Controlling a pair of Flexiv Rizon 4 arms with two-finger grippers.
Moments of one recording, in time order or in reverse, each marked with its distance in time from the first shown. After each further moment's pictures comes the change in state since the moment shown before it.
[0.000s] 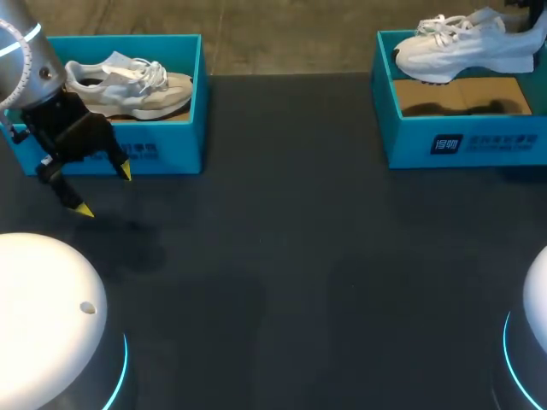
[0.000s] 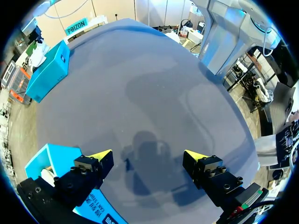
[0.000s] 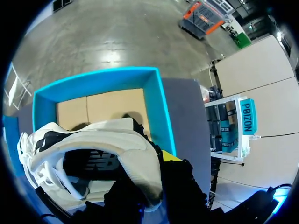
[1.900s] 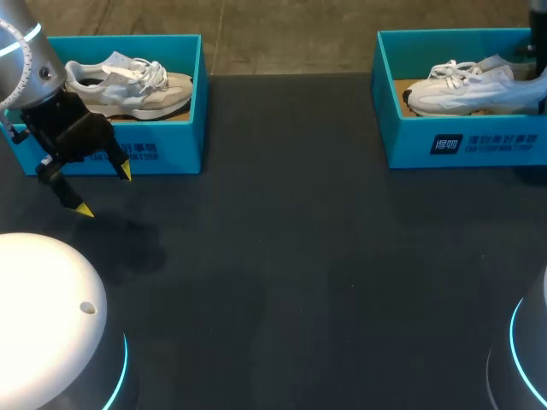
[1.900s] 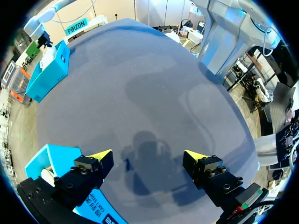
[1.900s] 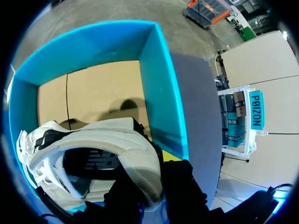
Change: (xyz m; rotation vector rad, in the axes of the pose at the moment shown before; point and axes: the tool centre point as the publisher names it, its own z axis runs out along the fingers) left arm 0.000 0.000 0.000 0.000 0.000 0.000; right arm -0.002 -0.040 0.098 0.093 0.027 -0.018
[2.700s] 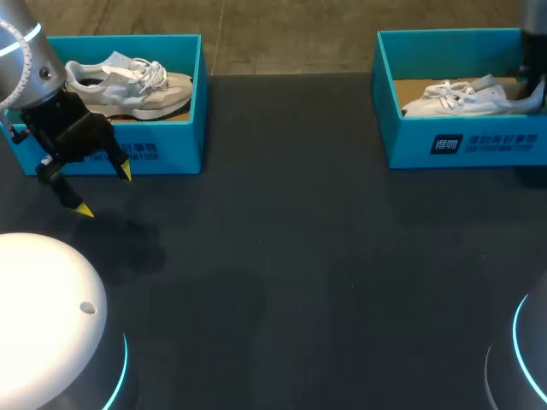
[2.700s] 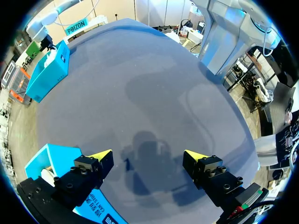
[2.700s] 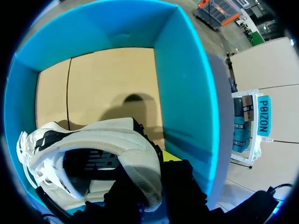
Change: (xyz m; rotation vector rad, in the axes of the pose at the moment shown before) left arm 0.000 0.000 0.000 0.000 0.000 0.000; right arm 0.023 -0.011 0.036 0.006 0.049 -0.065
